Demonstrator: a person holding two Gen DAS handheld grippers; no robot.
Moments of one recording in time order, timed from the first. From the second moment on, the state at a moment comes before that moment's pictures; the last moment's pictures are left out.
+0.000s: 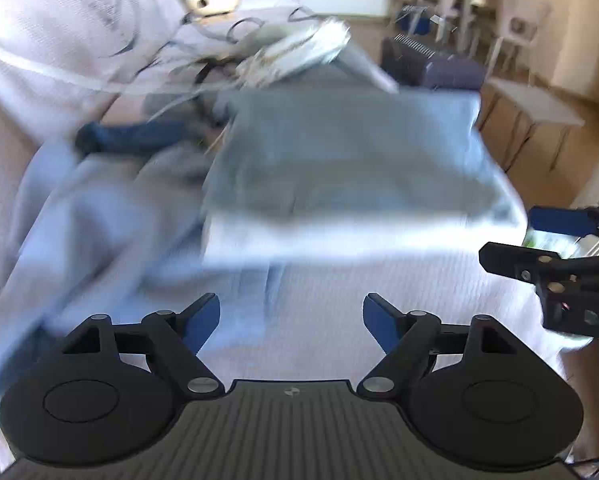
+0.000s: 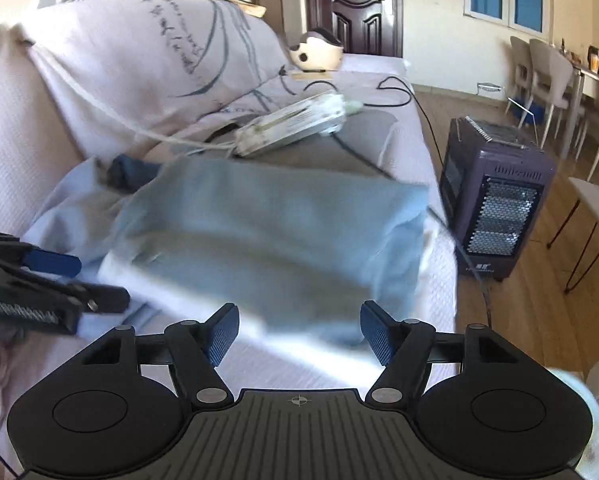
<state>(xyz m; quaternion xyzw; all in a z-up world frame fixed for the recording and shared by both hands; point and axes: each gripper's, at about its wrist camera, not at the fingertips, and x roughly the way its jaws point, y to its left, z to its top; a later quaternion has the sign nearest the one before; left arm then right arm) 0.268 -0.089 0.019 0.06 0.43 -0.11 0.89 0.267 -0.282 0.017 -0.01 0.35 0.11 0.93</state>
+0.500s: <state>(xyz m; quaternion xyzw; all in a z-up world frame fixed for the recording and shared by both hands) 0.180 -0.064 -0.052 0.04 0.50 -0.06 0.86 0.188 -0.238 -0.026 0.01 0.37 0.07 0.92</state>
